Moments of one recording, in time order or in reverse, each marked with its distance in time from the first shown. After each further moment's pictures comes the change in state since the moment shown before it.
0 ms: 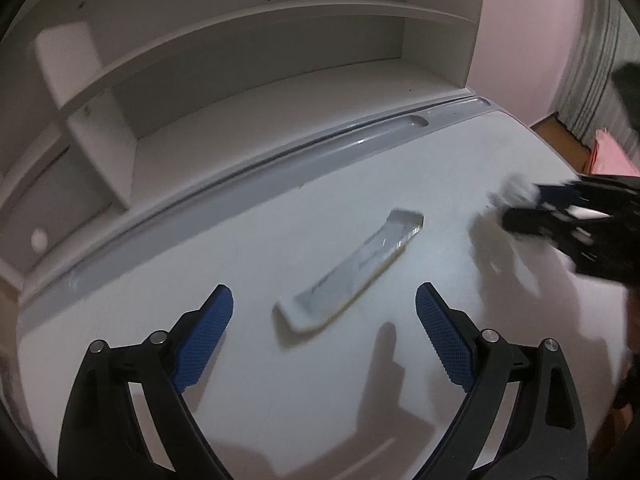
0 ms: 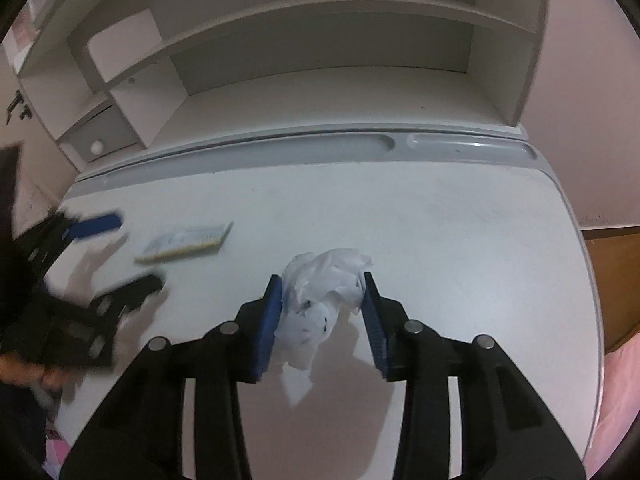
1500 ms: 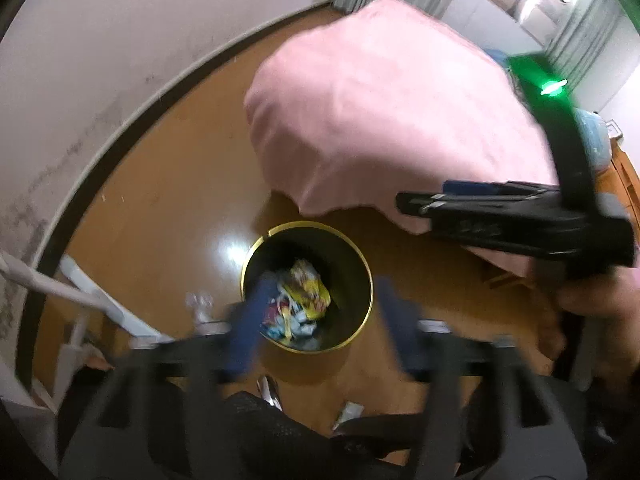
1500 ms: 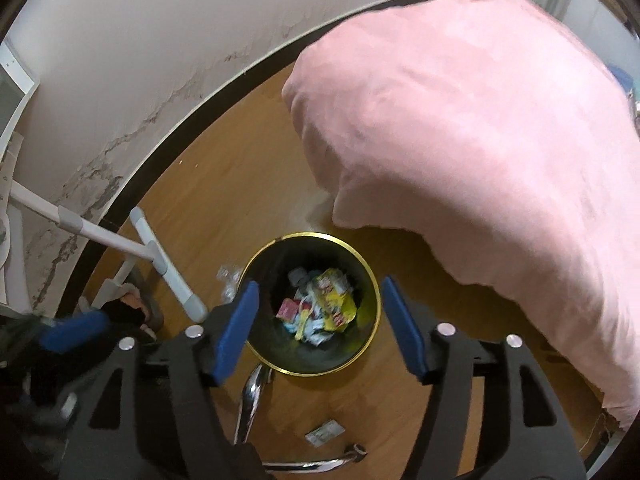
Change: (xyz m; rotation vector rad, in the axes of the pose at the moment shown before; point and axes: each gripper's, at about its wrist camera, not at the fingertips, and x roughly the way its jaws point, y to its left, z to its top) left arm 0.010 -0.513 -0.109 0.464 0.172 -0.639; right arm -0.162 -0.354 -0.418 0.800 0.113 -0.479
